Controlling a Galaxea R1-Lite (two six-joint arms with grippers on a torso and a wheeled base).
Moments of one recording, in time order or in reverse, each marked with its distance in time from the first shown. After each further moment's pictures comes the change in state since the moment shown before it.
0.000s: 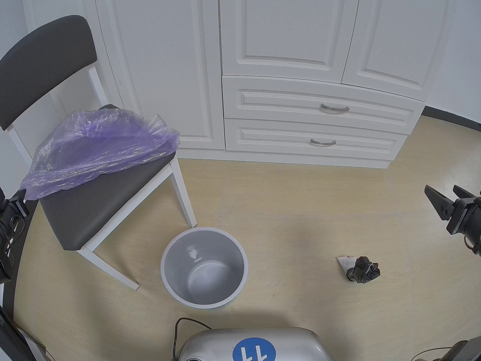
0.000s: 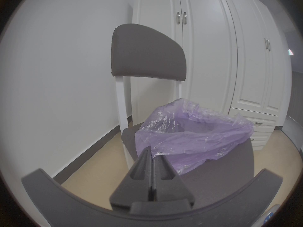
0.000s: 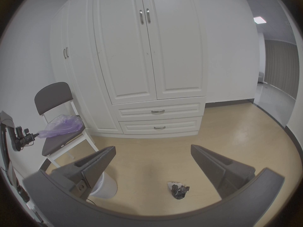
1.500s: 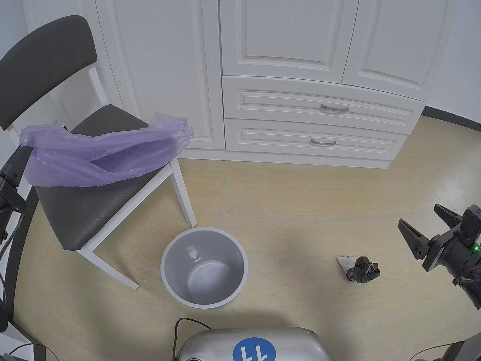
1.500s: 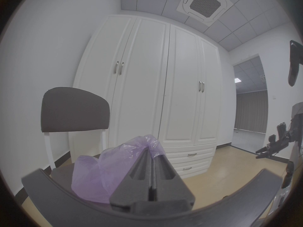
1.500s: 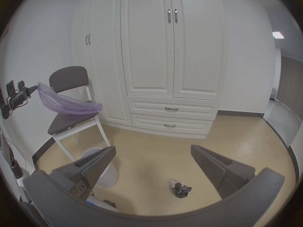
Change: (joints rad) left arm -0.478 -0.718 0.240 0.051 0.001 -0.121; right arm 0.326 0.053 0.157 -0.191 -0.220 -0.110
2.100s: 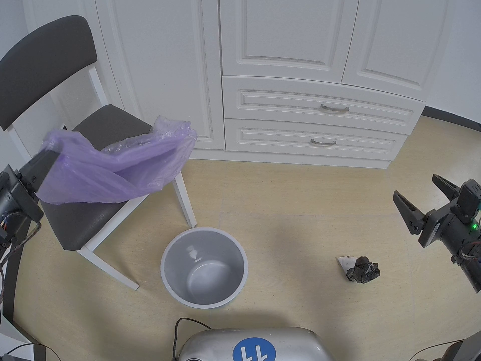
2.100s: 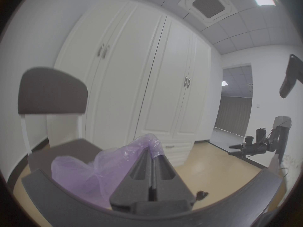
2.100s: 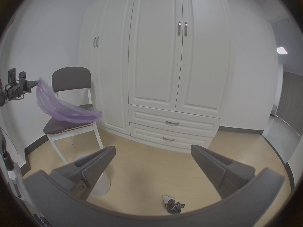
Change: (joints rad) left arm -0.221 -0.071 -0.102 0.304 -0.002 0.020; right arm 0.006 0.081 -0.094 -0.103 0.001 -0.149
